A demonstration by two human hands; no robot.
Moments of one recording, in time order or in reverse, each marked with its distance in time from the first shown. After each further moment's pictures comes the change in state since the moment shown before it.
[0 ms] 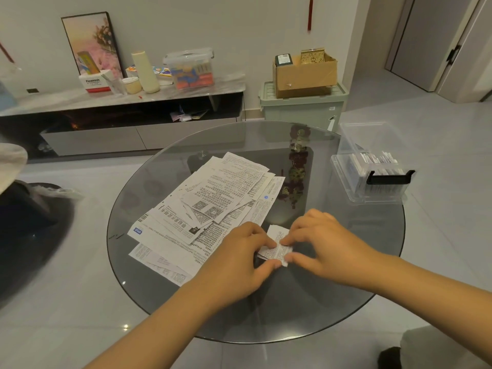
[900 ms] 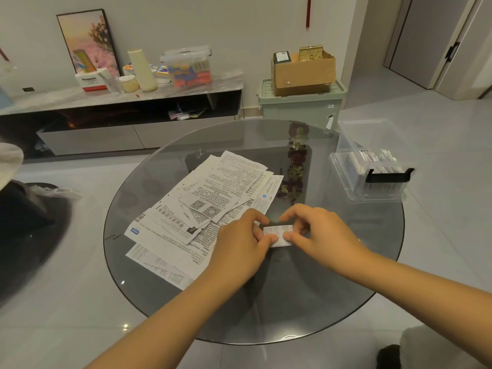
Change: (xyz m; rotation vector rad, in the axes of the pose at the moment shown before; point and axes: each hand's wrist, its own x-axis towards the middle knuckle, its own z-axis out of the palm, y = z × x) left_hand 0.023 0.011 0.008 -0.190 0.159 -0.324; right_hand 0.010 0.003 0.013 0.335 0.177 0.275
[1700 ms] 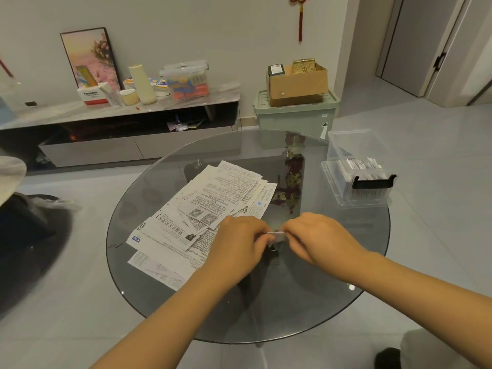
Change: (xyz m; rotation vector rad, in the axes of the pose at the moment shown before) left_hand 0.007 0.007 -0.011 0.289 -0.033 0.329; right_hand -0.005 0.006 -0.009 -0.412 0.108 -0.364
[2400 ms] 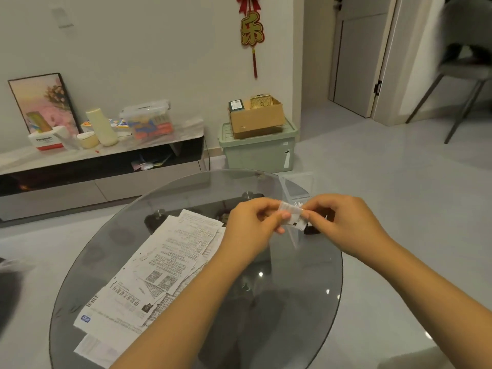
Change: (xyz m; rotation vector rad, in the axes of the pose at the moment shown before) left_hand 0.108 0.091 -0.023 -0.645 0.003 -0.106; right_hand 0.005 0.069 -0.113 0.381 0.209 0.531
